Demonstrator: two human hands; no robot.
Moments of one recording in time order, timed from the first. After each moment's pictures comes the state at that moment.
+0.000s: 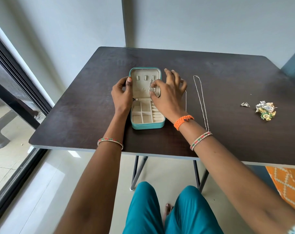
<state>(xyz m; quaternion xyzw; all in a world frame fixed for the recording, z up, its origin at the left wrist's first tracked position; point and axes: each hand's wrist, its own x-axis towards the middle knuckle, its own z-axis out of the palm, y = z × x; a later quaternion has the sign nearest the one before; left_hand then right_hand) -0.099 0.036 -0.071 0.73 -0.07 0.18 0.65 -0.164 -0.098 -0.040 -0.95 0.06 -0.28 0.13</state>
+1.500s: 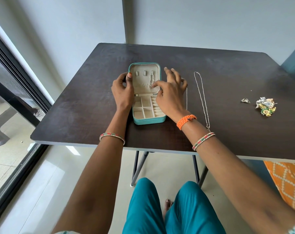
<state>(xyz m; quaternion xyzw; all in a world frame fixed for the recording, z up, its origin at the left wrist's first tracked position) -0.095 0.036 -0.075 0.75 -0.07 0.21 0.63 -0.173 -0.096 -0.041 -0.95 0.06 -0.26 0.15</state>
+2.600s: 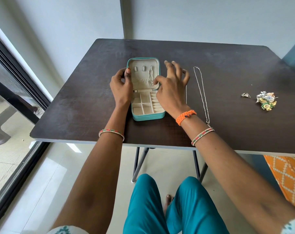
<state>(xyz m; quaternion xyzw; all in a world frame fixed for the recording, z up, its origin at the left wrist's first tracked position) -0.093 0.036 -0.075 0.75 -0.08 0.21 0.63 -0.176 -0.098 -0.040 -0.95 0.06 -0.29 0.09</state>
